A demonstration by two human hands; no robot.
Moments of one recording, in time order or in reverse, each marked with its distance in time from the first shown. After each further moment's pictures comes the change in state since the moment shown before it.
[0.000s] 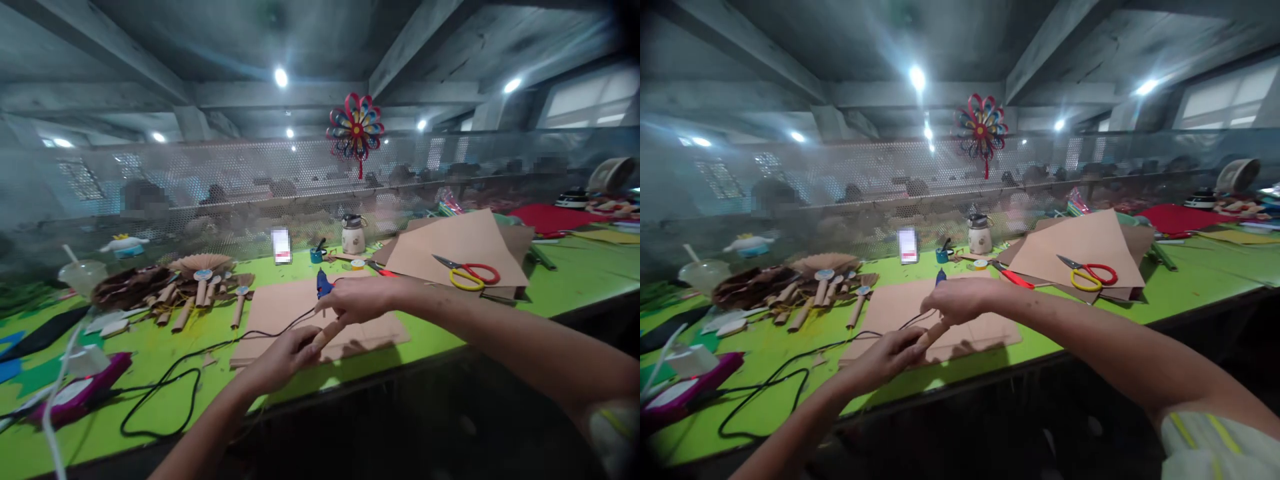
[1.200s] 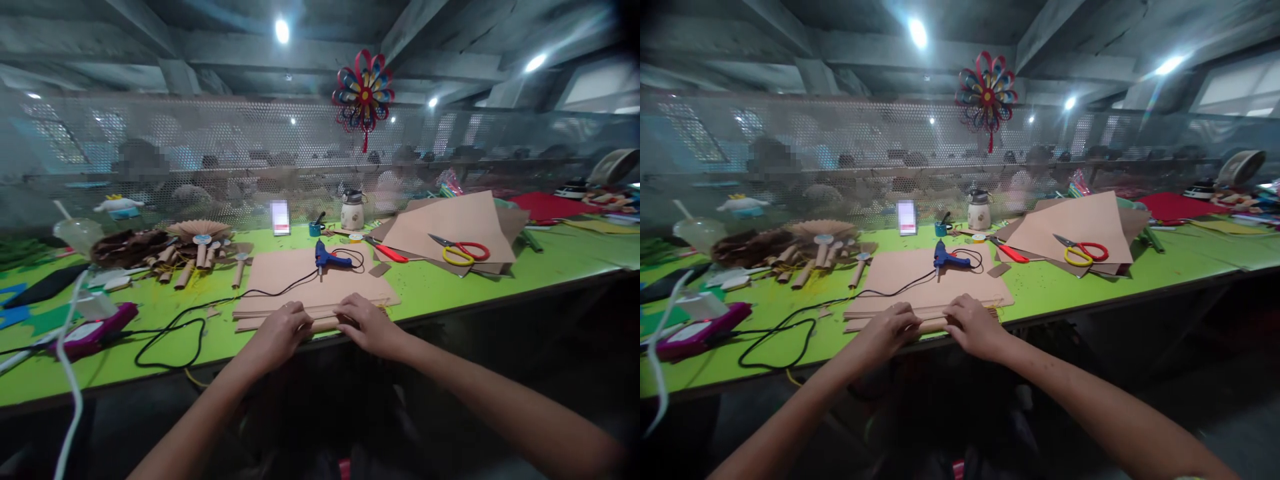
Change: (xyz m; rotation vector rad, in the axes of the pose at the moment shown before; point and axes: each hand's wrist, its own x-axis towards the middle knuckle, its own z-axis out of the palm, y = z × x) left_hand -0.026 -0.031 0.036 0.571 0.199 0.122; right_hand -0.047 -0.044 0.151 0.268 0.567 0.244
